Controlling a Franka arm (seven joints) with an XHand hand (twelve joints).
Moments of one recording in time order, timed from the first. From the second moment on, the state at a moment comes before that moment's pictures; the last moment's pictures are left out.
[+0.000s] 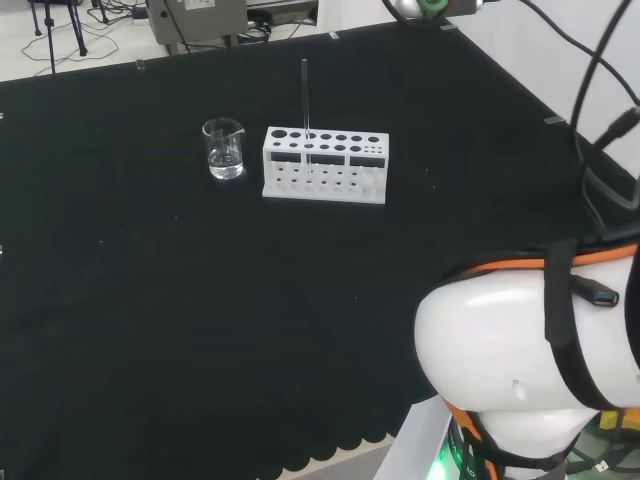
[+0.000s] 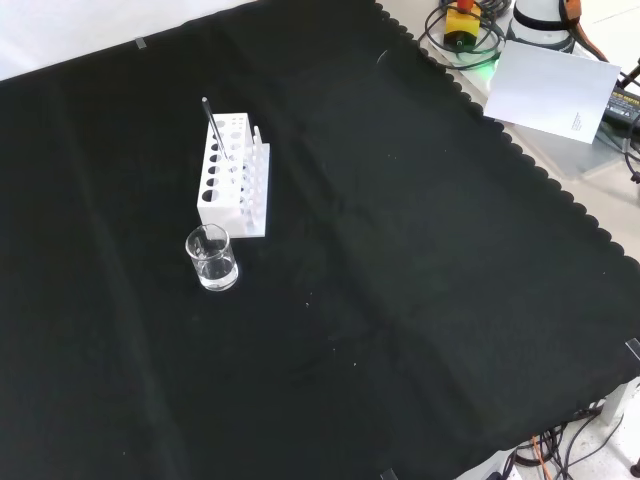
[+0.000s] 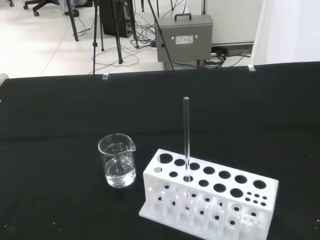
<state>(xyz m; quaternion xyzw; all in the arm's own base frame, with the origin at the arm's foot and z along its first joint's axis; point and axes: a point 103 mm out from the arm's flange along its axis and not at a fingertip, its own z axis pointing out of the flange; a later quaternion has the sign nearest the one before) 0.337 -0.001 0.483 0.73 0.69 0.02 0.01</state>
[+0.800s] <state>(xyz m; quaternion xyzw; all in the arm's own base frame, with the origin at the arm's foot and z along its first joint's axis) 0.469 0.005 0.445 0.70 0.71 0.03 0.00</state>
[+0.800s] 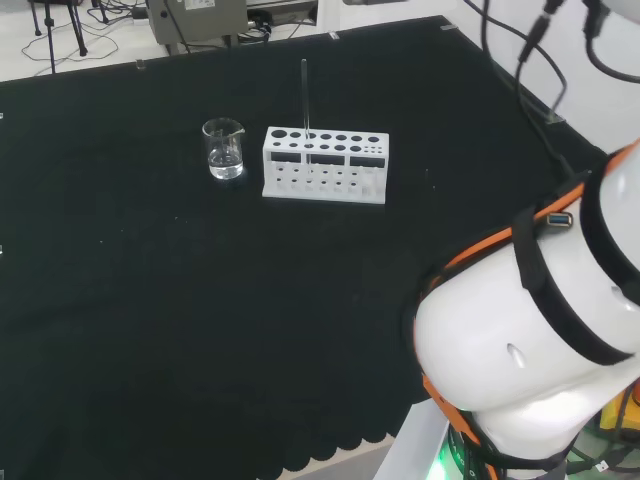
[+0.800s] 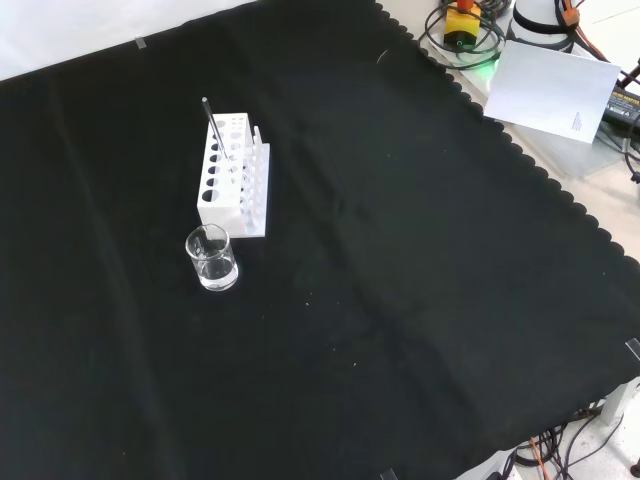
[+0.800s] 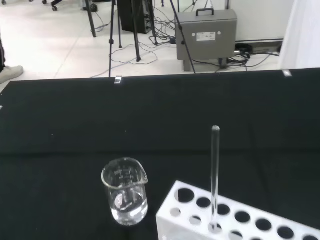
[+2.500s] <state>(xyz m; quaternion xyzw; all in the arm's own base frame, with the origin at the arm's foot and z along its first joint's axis) 0.587 -0.025 0.323 0.68 0.73 0.01 -0.05</state>
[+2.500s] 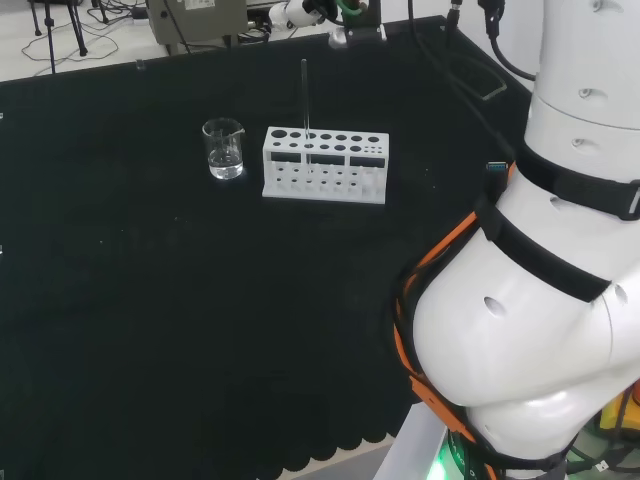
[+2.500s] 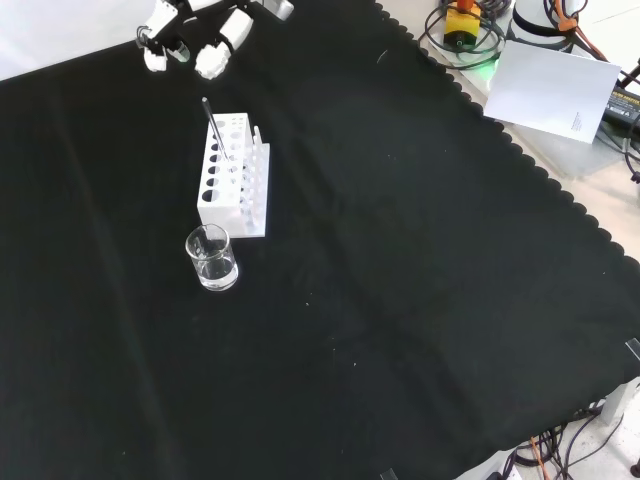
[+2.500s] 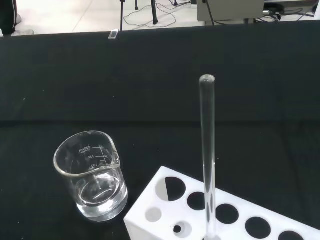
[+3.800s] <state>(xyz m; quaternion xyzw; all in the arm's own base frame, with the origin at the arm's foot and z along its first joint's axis) 0.565 -0.034 0.255 0.68 0.72 -0.02 -0.08</state>
